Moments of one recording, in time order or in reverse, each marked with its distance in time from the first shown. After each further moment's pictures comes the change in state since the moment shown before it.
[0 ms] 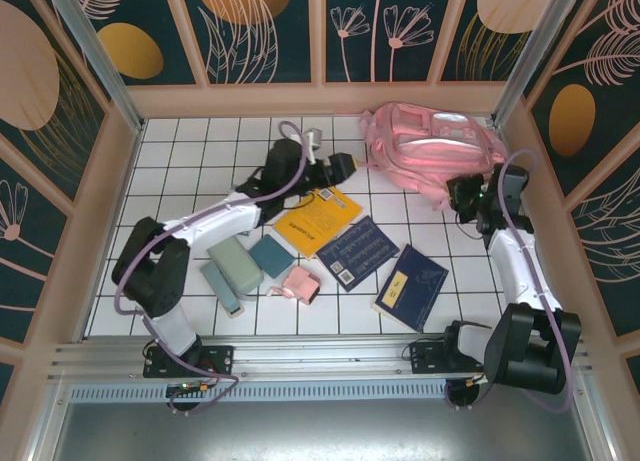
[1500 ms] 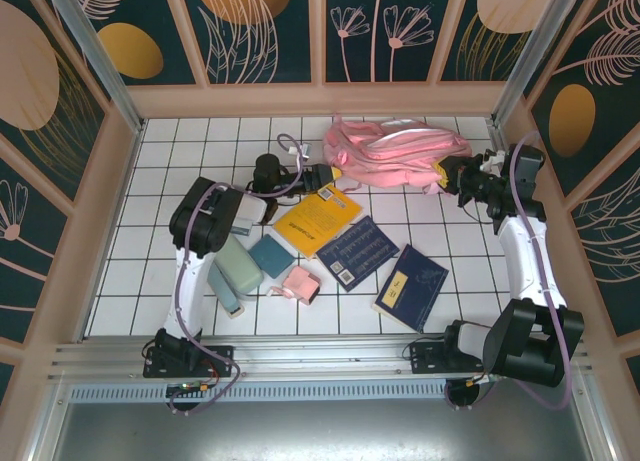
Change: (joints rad) left arm 0.210 0.625 0.057 0.893 0.612 -0.286; right arm -0.030 0.036 0.136 -0.005 -0.441 0.083
